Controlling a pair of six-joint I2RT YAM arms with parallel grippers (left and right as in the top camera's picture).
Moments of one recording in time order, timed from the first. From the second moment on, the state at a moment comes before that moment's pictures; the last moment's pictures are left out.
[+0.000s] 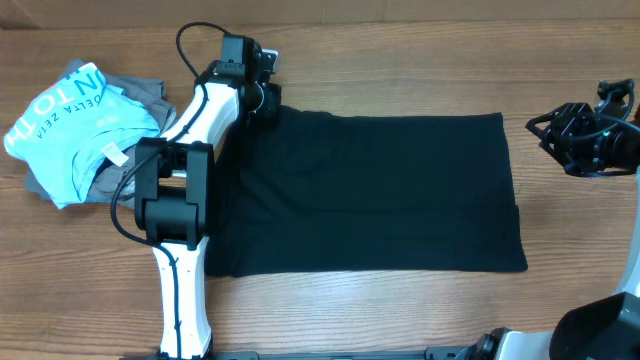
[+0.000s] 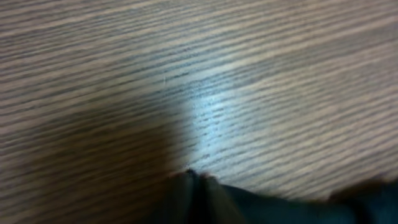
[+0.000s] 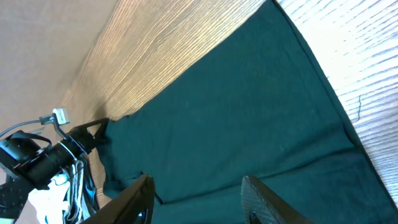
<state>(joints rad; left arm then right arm) -0.14 2.38 1.82 -0.51 0.22 0.04 -0.46 1.56 1.49 -1.12 -0.59 0.26</state>
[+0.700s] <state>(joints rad) -0.14 2.36 2.08 -1.10 0.31 0.05 -0.46 1.56 1.49 -1.06 -0.51 0.26</state>
